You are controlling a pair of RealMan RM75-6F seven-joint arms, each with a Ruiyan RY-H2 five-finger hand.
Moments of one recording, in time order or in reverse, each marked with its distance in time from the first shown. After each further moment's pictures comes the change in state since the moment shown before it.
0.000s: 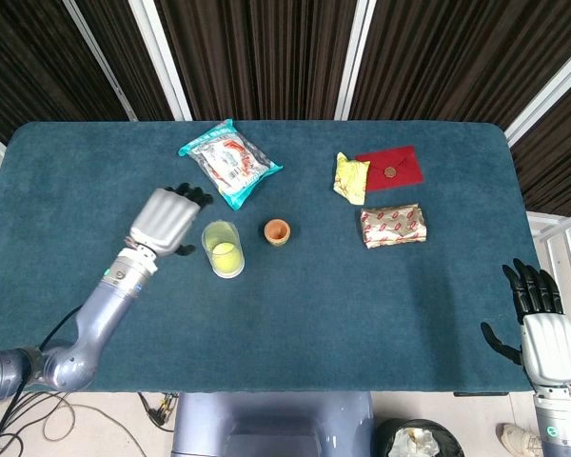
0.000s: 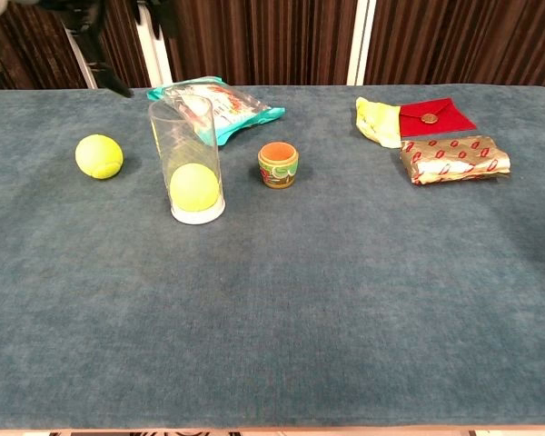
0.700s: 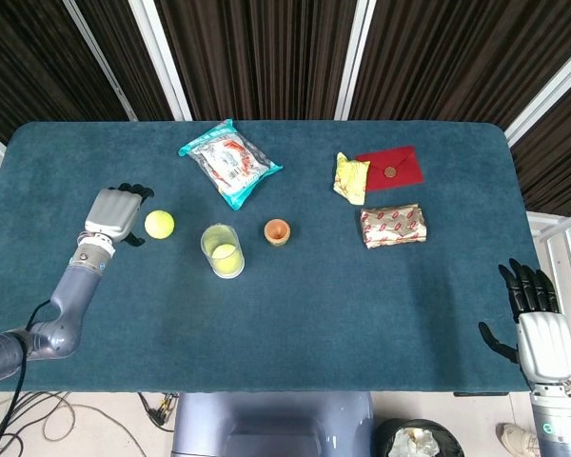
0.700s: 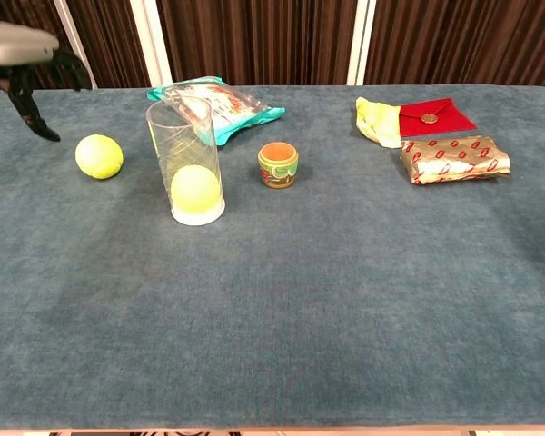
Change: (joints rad) left arm 0.076 -0.155 0.077 0.472 -0.035 -0.187 -0.209; right arm 0.009 -0.011 -0.001 0.011 0.008 -0.022 -0.021
